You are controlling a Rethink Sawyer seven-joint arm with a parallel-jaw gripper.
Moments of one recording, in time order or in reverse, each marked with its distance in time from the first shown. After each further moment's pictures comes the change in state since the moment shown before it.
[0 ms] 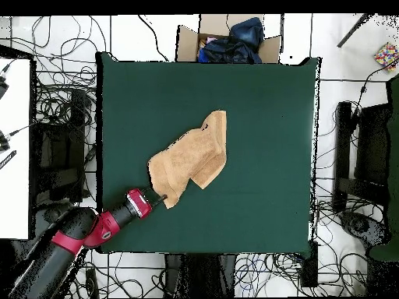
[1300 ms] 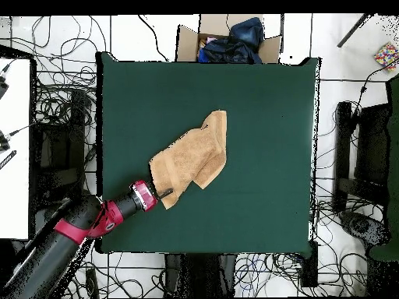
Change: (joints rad) arm -0.105 -0.078 0.008 -0.002 -0.051 0.000 0.000
